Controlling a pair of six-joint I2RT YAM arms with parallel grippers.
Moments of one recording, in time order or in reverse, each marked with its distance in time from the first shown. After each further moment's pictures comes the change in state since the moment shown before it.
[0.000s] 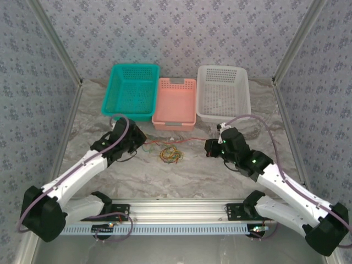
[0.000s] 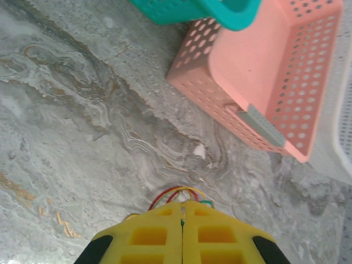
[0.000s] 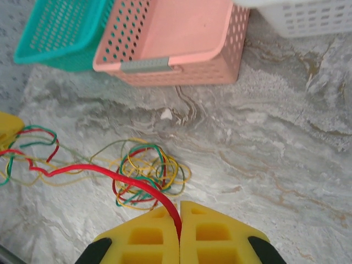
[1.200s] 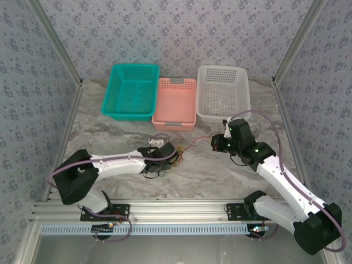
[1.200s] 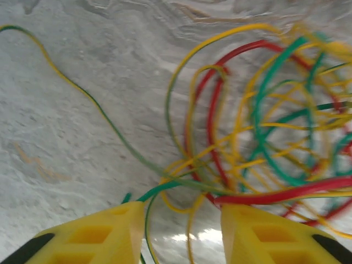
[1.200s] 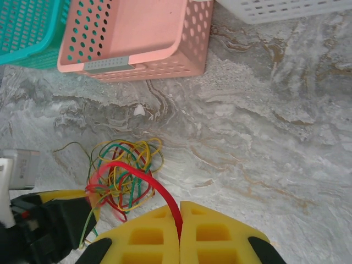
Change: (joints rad) left arm -0.485 0.419 0.045 -0.063 -0.325 0.066; right arm -0.227 0.065 0.075 -0.120 -0.187 -0.074
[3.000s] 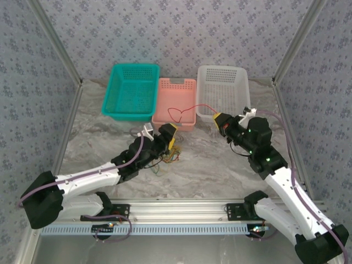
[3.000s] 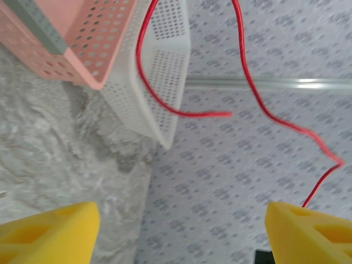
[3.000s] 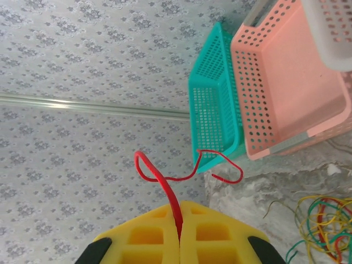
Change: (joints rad) left arm 0.074 -0.370 -0.238 0.933 0.155 -0.611; right arm -0.027 -0.159 -0.018 0.452 -0.065 0.759
